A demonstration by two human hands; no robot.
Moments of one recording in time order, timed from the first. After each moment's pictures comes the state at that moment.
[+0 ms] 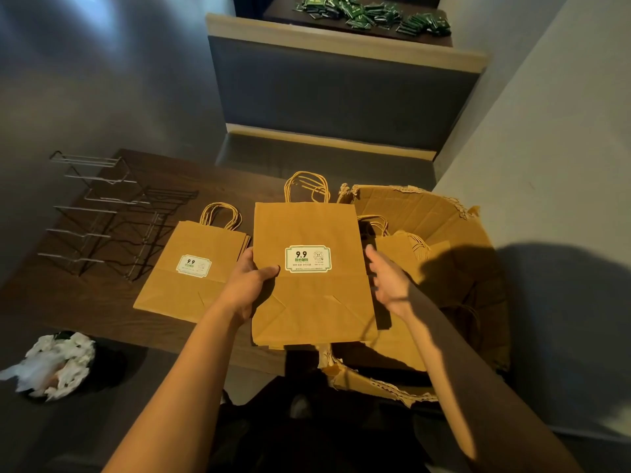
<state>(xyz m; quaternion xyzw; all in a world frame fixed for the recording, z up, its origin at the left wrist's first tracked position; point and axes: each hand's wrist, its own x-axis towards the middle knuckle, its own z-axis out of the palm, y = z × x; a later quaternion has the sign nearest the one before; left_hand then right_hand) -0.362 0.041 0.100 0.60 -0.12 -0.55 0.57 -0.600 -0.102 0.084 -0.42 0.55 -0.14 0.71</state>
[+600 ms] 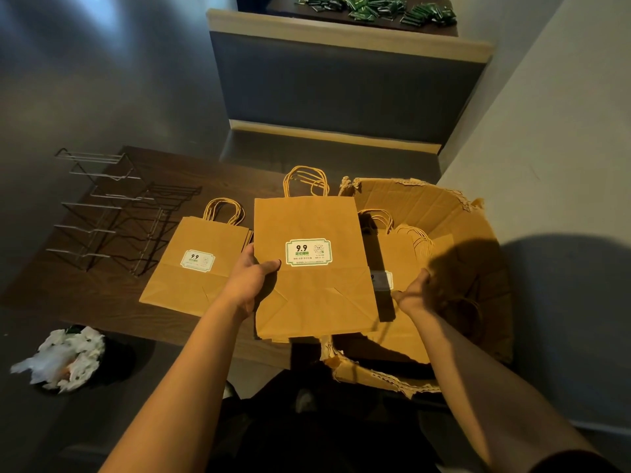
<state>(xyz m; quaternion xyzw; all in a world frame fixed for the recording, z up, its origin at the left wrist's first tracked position) -0.366 0.042 0.097 0.61 -0.11 -0.54 0.57 -0.668 -0.119 -0.008 -0.58 0.77 0.01 0.25</state>
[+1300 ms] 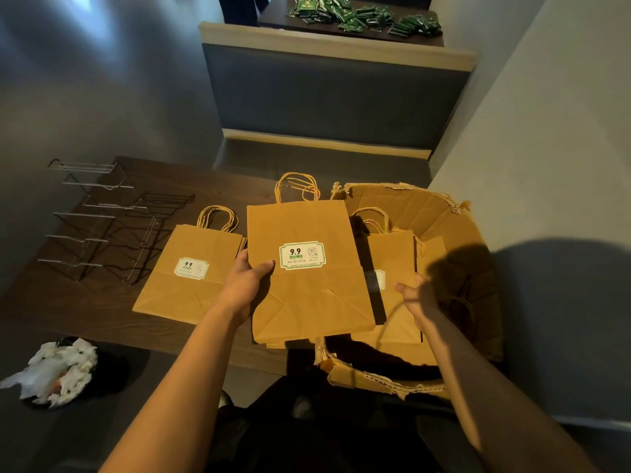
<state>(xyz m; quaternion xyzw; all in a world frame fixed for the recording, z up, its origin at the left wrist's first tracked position) -0.374 0.042 0.100 0.61 -0.11 -0.53 0.58 -0.680 -0.106 0.035 -0.44 0.69 -0.24 0.52</state>
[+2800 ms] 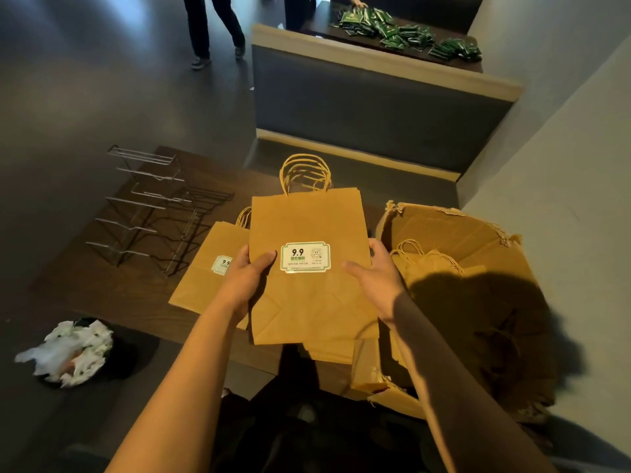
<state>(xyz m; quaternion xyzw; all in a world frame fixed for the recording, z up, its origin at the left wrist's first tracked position) -0.278 0.076 0.106 0.64 -0.12 -0.49 0.59 -0.490 -0.042 0.141 -0.58 0.51 -0.23 0.59</state>
